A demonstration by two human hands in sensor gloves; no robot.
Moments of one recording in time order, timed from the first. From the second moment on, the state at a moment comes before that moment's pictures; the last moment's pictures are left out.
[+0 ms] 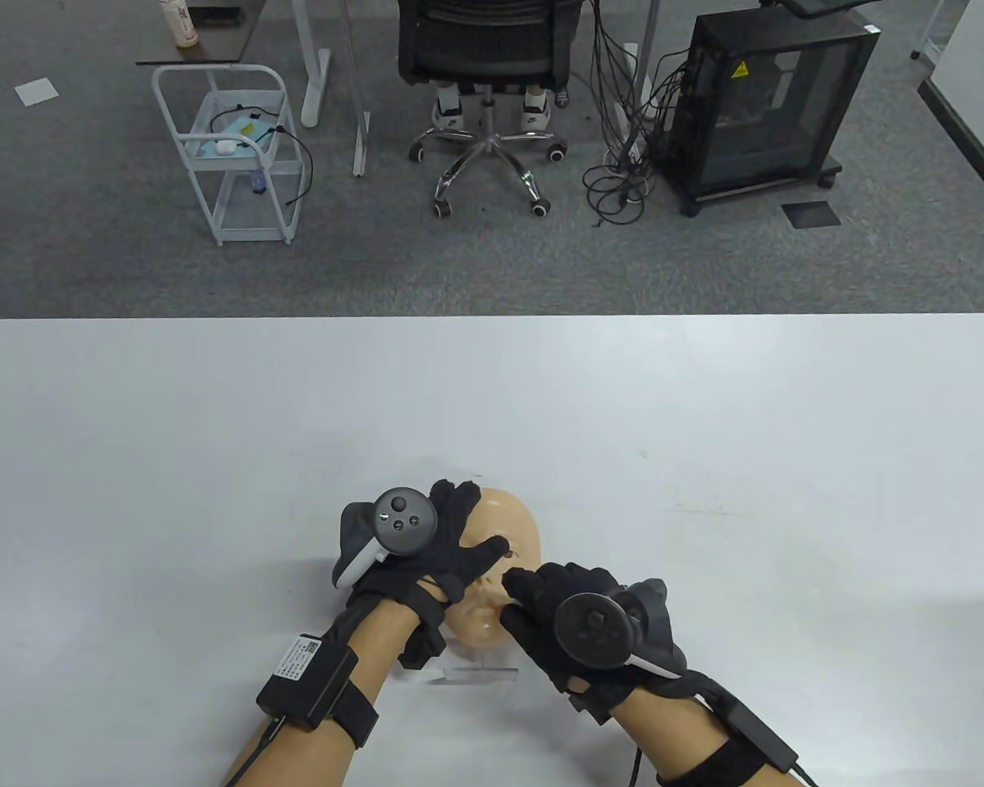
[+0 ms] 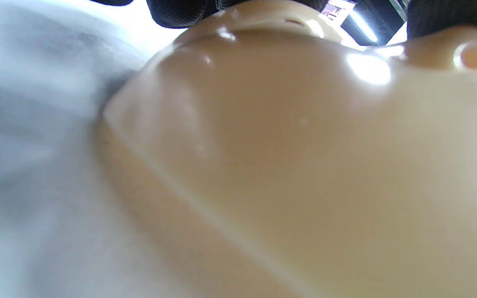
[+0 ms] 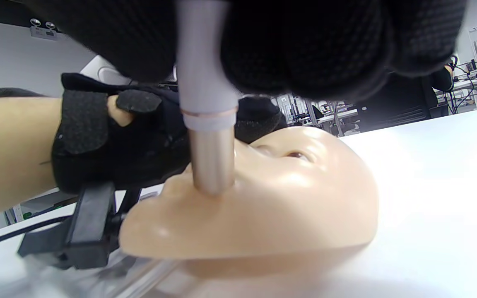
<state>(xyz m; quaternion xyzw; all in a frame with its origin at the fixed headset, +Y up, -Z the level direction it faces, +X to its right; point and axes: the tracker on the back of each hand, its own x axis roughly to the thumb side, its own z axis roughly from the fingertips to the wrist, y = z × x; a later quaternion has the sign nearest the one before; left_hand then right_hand) -0.137 -0.761 -0.352 -0.12 -0.16 0.30 0.93 0.081 -0.693 -0.251 0.26 -0.09 0.94 0.22</state>
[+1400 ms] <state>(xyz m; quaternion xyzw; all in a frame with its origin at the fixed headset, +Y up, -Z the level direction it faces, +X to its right) -0.133 -0.722 -0.279 -0.02 -0.27 0.61 0.75 0.124 -0.730 -0.275 0.09 0.11 0.69 0.71</state>
